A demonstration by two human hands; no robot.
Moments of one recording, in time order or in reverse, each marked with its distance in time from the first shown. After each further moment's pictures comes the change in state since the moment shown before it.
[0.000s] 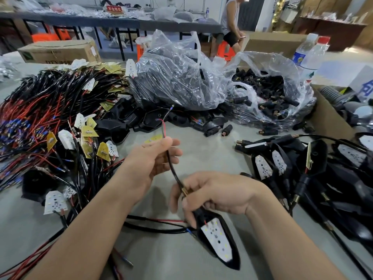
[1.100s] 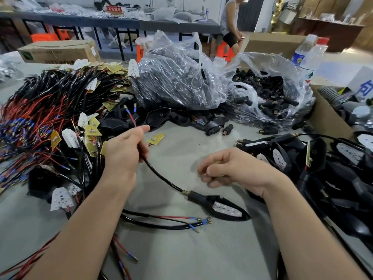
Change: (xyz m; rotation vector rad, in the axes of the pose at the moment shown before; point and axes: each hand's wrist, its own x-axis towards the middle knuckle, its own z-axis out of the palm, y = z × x) left_hand 0.010 0.007 -0.023 0.033 0.463 0.263; right_hand -0.017 0.013 -0.045 0.009 0.507 0.001
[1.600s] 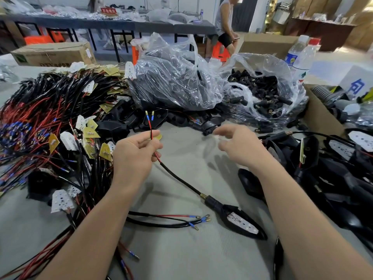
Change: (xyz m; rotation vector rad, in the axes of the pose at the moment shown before) left_hand -0.008 -0.011 0.004 0.196 -0.141 0.137; right_hand 0.012 -0.029 -0.015 -0.688 0.602 -0.061
